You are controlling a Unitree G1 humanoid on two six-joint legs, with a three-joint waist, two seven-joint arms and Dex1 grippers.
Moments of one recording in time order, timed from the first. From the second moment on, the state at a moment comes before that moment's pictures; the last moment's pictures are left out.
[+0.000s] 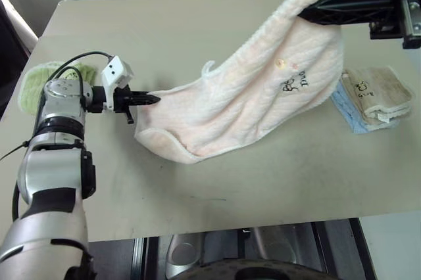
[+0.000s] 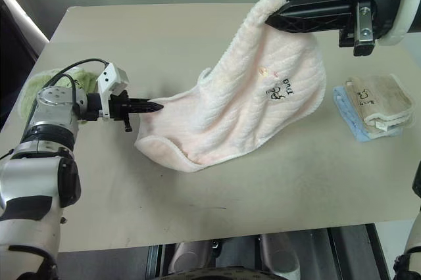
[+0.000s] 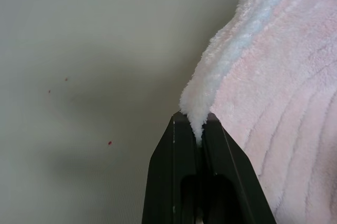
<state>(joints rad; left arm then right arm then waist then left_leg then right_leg) -1.03 0.72 0.03 1.29 0.02 -0.18 -1.42 -1.17 -0.96 -0.02 -0.19 0.74 0.99 1.23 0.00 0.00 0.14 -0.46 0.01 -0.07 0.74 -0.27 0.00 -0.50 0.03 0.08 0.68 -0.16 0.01</state>
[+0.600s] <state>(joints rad) -1.23 0.74 0.25 1.31 -0.10 -0.12 -1.03 -1.10 -0.81 0.05 0.40 0.27 0.36 1.02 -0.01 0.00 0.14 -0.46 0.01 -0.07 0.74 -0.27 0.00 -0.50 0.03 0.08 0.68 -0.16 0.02</state>
